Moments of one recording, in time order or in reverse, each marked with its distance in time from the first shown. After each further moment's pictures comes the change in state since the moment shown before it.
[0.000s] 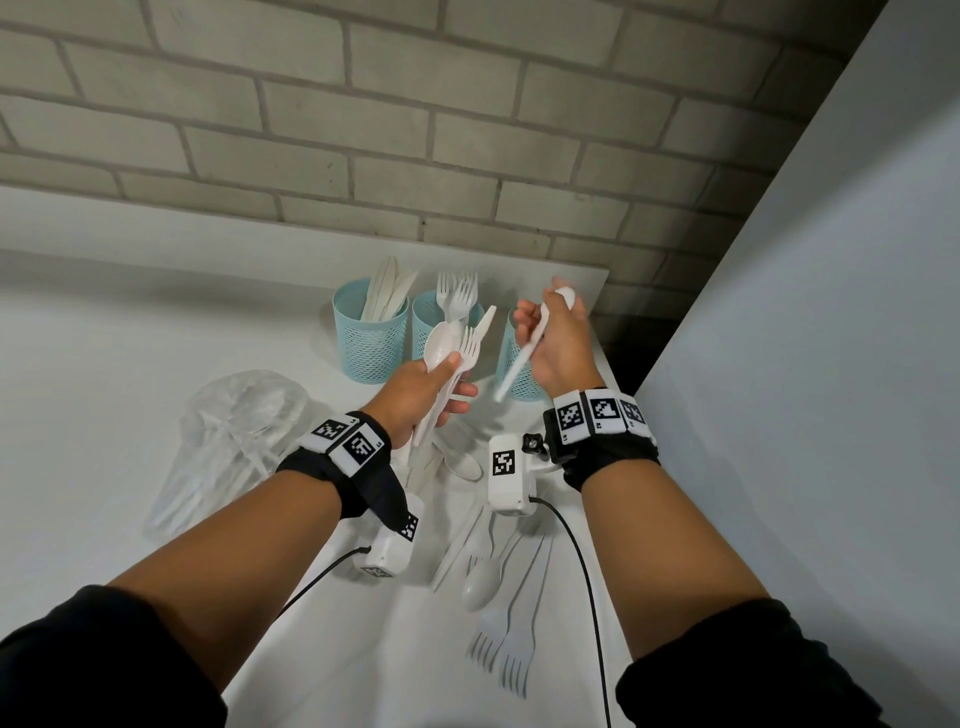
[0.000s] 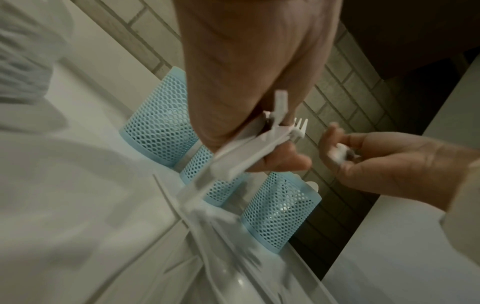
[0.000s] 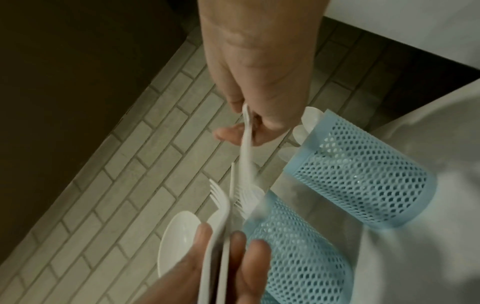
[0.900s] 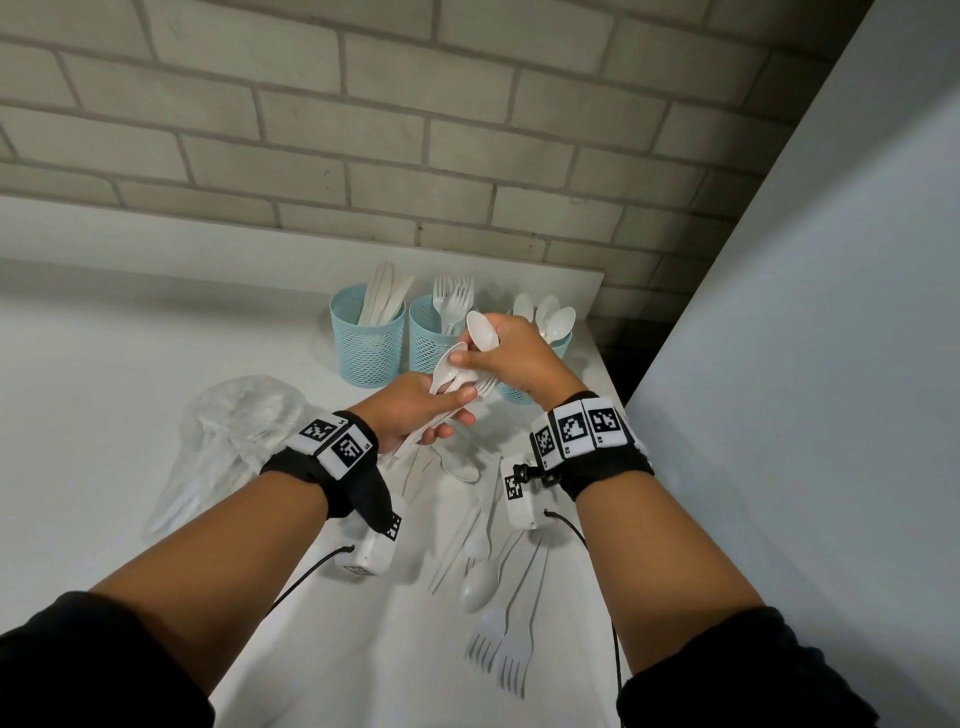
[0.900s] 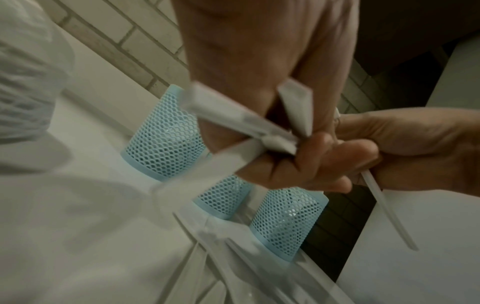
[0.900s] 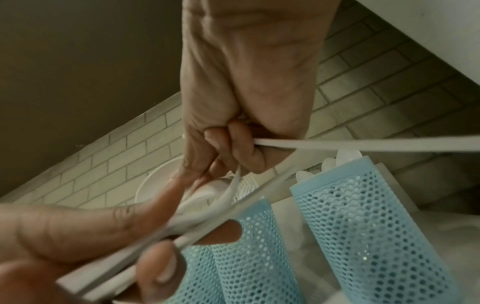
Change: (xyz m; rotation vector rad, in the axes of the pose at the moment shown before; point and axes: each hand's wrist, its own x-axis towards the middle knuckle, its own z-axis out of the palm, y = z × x) left_hand -0.006 0.002 -0.007 0.170 -0.168 -0.075; right_hand -0.011 0.014 0.004 -1.031 -0.493 -0.219
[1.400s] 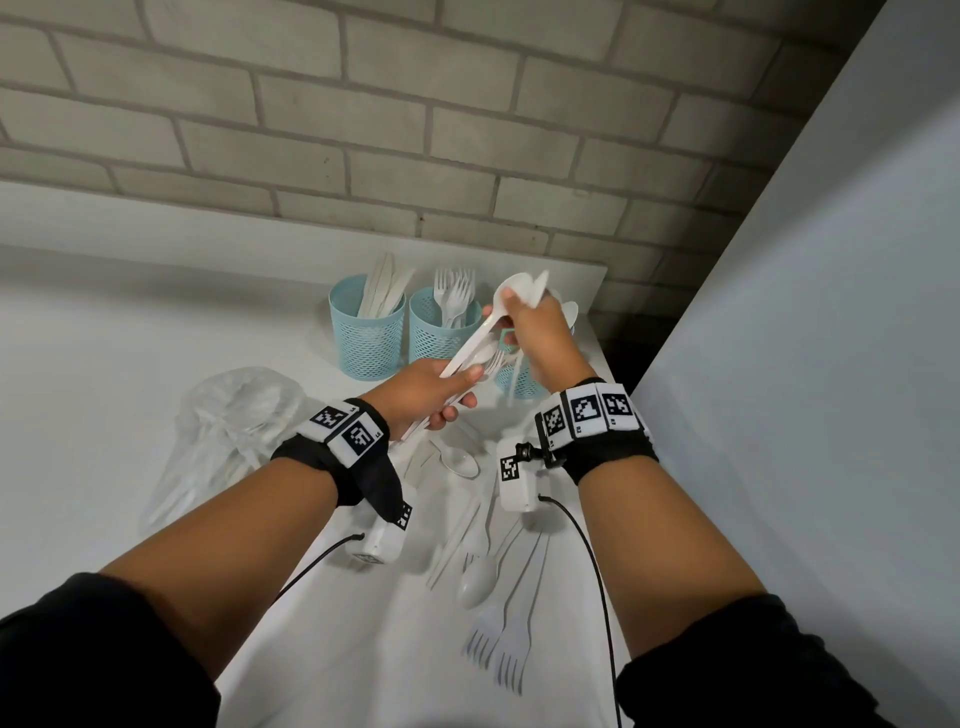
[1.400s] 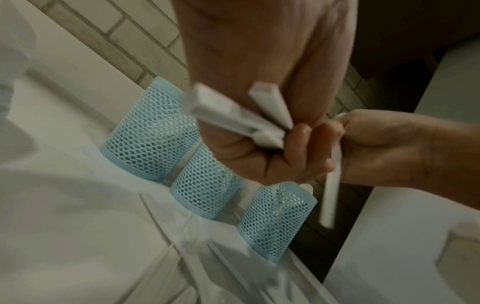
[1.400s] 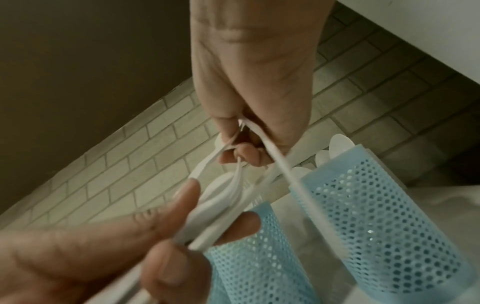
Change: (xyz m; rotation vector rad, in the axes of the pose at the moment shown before) left_hand 0.008 0.005 0.006 -0.015 0.003 0.039; right_hand 0.015 -0.002 -0.010 0.329 0.319 0.160
